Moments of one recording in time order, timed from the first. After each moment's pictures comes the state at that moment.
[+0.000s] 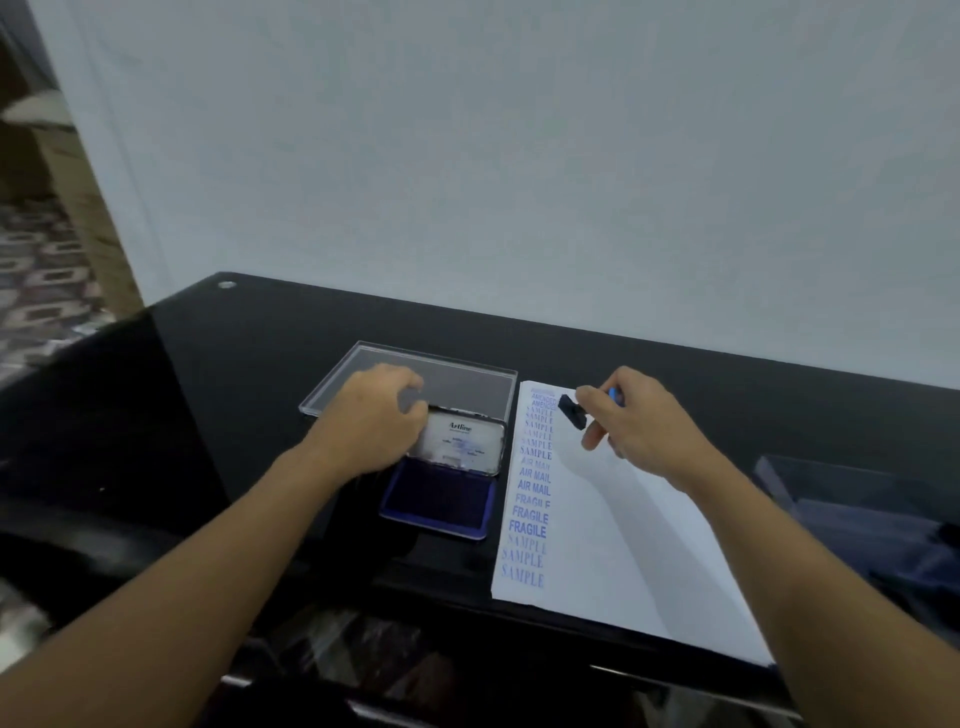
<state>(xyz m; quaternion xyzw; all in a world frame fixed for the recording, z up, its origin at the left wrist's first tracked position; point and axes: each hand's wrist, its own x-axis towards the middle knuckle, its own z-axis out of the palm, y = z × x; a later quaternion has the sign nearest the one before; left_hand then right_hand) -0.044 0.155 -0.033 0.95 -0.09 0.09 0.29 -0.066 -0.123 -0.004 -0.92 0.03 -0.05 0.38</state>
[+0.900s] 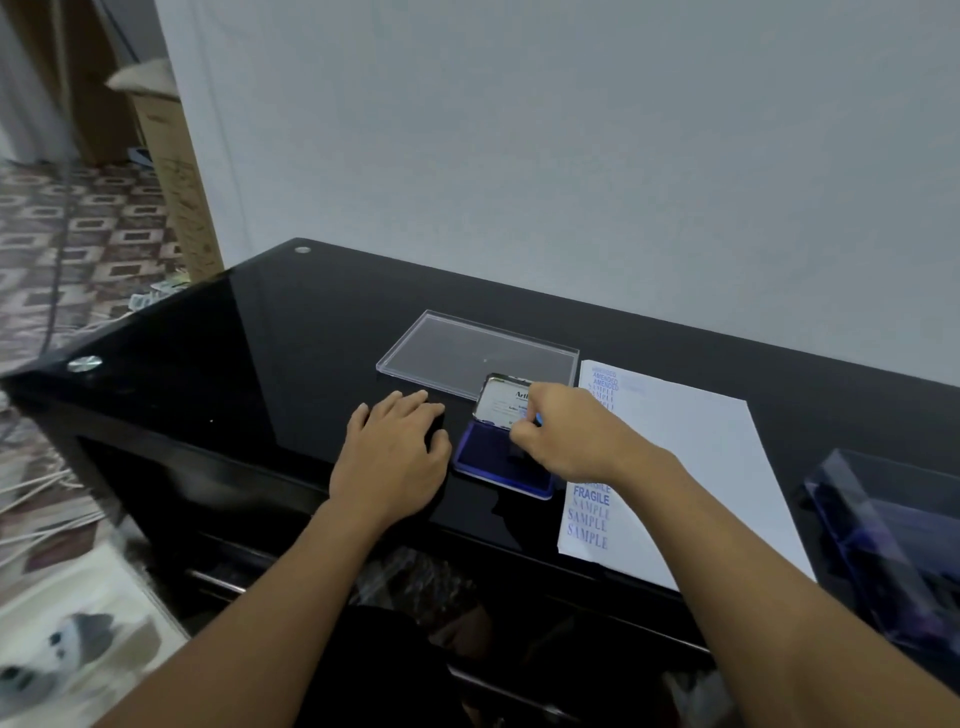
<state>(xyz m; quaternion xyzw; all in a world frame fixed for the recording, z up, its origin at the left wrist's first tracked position) -0.103 0.190 -0.097 0.97 -0.01 0.11 0.21 -0.097 -0.001 -0.008 -0.97 -0.14 0.05 0.18</state>
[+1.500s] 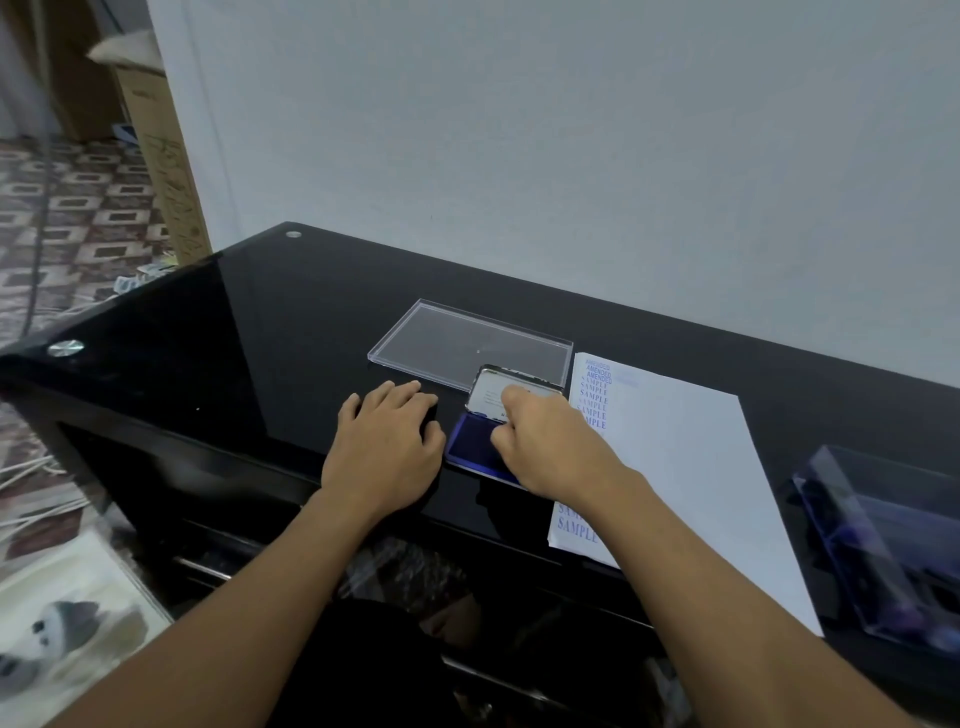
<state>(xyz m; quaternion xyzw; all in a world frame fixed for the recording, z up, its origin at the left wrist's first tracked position) -0.103 0.187 -0.098 0.97 -0.01 0.11 0.20 -0.106 0.012 -0.029 -0.98 -0.12 0.01 0.16</state>
